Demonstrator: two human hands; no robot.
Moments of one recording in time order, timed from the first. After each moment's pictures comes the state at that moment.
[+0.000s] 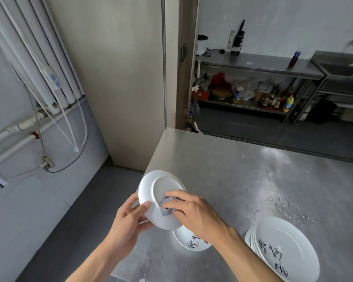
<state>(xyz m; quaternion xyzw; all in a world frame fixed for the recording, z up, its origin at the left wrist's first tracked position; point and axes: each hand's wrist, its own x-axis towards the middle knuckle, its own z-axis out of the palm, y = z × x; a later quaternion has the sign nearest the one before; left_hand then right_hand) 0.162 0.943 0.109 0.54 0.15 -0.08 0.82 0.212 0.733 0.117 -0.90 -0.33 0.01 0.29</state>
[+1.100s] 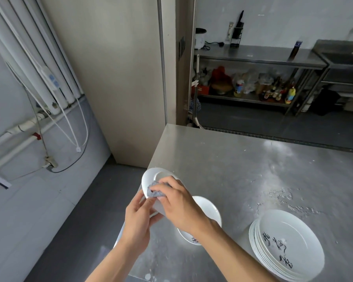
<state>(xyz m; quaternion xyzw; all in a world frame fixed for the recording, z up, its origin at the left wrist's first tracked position) 0.168 0.918 0.104 0.58 0.18 -0.01 0.79 0.215 0.785 0.113 -0.88 -0.26 0.02 0.39</state>
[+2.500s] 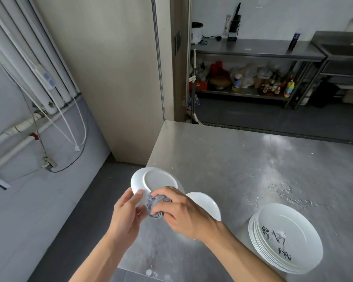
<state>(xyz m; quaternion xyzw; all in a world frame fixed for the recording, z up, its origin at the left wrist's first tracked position) 0.173 0.948 0.104 0.53 0.20 -0.05 0.82 0.199 0.759 0.107 -0.84 -0.41 -0.02 0.35</state>
